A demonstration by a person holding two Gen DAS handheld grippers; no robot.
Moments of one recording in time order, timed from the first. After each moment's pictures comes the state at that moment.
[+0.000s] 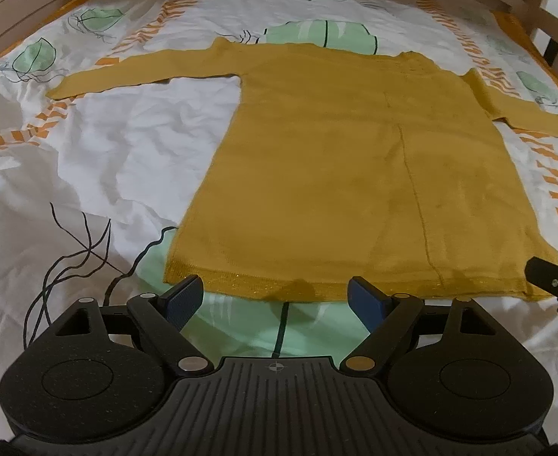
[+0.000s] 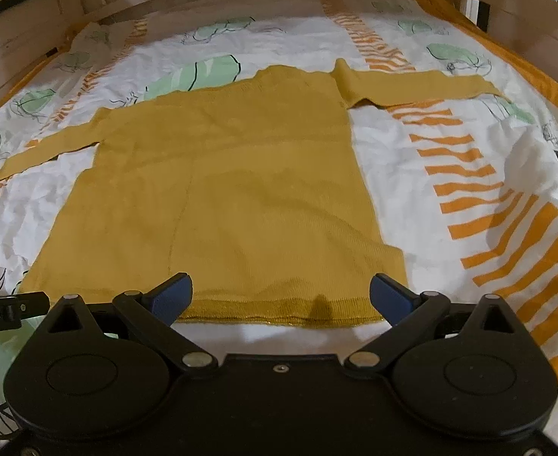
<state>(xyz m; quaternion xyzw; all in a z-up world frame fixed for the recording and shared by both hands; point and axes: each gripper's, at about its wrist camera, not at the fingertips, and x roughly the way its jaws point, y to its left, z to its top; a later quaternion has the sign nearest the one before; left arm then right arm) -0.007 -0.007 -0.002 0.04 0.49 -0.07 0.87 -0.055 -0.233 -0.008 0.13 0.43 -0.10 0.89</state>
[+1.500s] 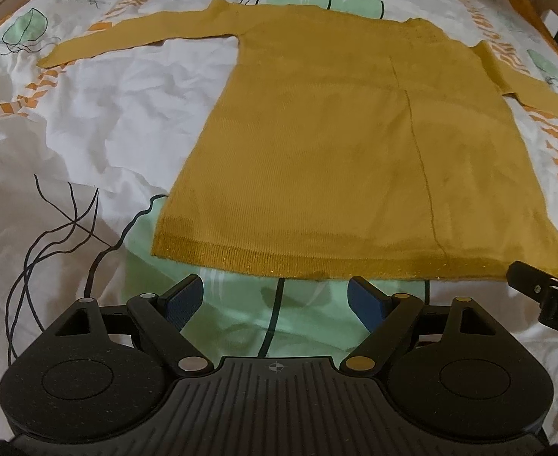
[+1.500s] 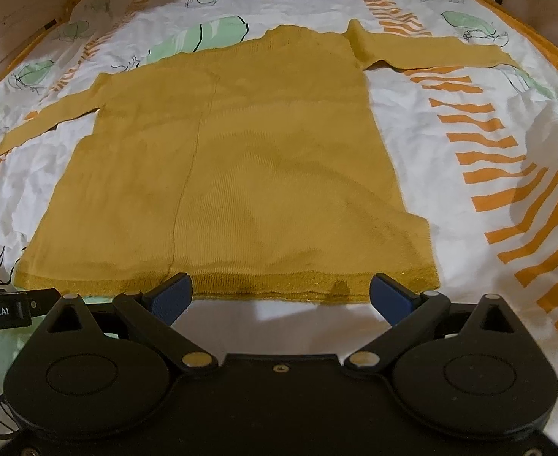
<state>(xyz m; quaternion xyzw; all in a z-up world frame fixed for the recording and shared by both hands) 0.004 -0.009 -0.017 0.04 0.54 -0.06 0.84 -0.041 -0.223 -0.021 0.14 0.49 -0.08 0.86</state>
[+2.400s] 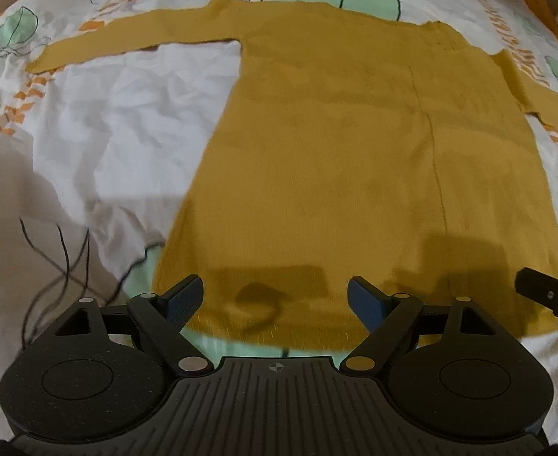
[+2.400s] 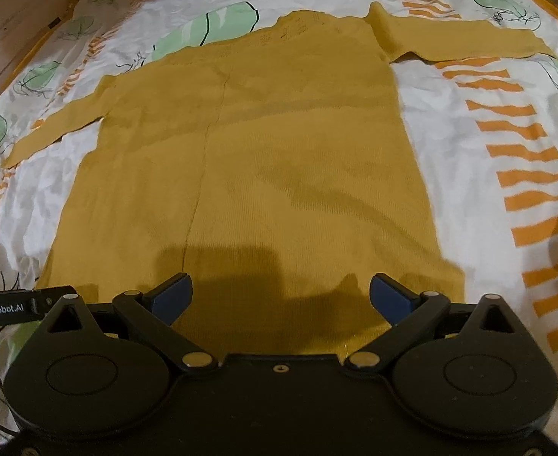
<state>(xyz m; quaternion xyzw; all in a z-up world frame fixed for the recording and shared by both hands) 0.060 -0.014 -0.018 0.04 0.56 -0.05 0.82 0.009 -0.246 -0.027 0.18 0.51 -0.04 0.84</state>
